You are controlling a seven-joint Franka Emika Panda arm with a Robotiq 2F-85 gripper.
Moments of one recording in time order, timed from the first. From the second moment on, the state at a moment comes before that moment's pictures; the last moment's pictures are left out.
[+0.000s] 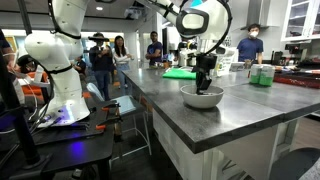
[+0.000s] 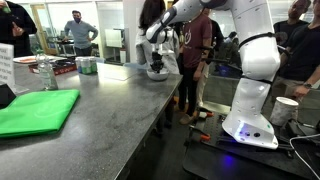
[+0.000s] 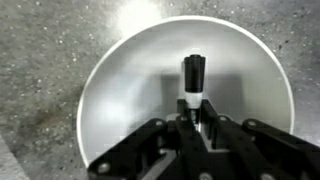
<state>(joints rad) -0.30 0.47 -0.16 -1.79 0.12 2.13 -0.21</state>
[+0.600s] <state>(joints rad) -0.24 0.26 -0.15 -1.86 0.08 2.02 -0.10</state>
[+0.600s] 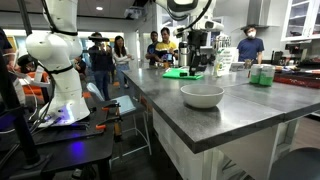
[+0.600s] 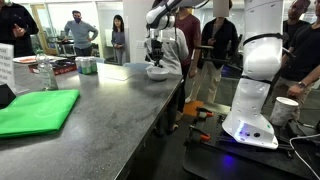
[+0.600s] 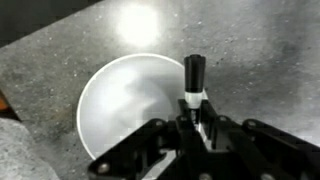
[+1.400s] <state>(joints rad) -0.03 0.31 -0.06 -1.88 0.09 2.10 0.27</state>
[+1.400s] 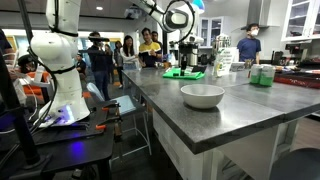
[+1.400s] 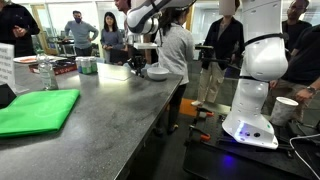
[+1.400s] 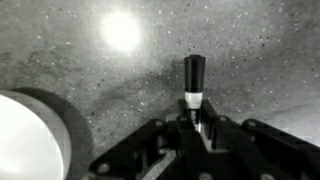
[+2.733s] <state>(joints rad) 0.01 0.45 -0.07 -1.76 0.08 2.16 0.34</state>
